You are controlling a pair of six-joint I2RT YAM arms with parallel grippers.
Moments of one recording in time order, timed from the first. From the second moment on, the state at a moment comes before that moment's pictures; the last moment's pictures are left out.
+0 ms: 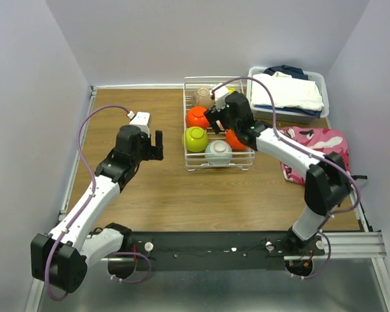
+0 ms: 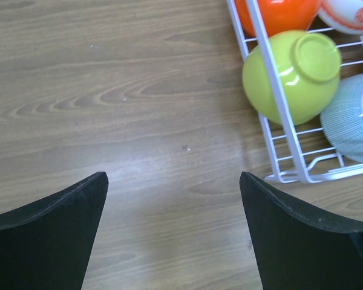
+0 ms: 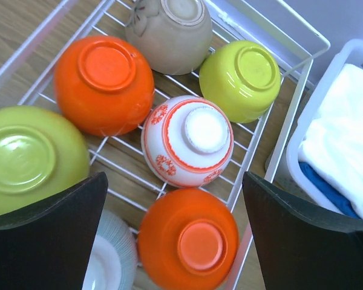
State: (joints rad) left arm -0.35 1.02 0.82 -0.29 -0.10 -0.16; right arm 0.61 1.68 1.30 -0.06 0.24 -0.25
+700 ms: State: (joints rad) left arm -0.36 0.95 0.79 -0.30 -0.21 -0.15; right arm 0.61 2.16 1.68 -0.26 0.43 -0.55
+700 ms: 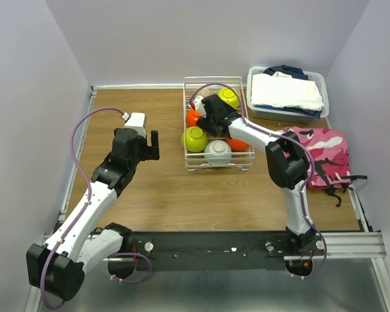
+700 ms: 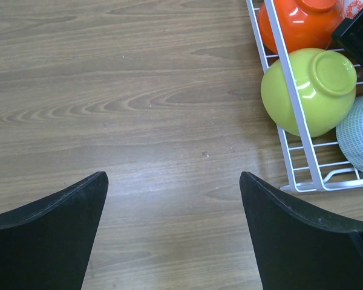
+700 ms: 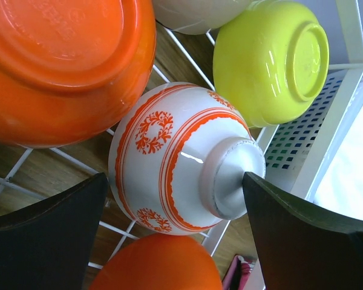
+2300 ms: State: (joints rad) left arm -0.36 0.96 0.79 -0.31 -0.21 -0.15; right arm 0.62 2.11 1.67 -0.26 0.57 -0.62
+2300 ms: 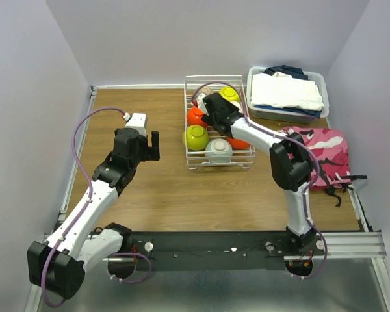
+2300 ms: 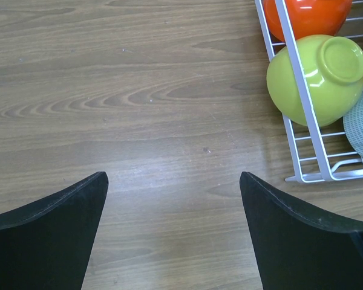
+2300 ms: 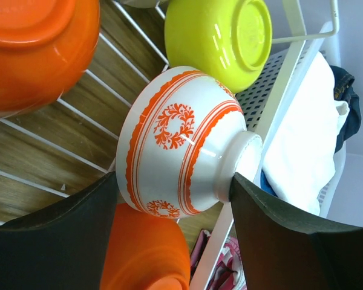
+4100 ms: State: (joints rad) left arm -0.36 1.10 0.77 0.10 0.16 -0.65; right arm 0.56 1.57 1.24 0.03 0.10 0.27
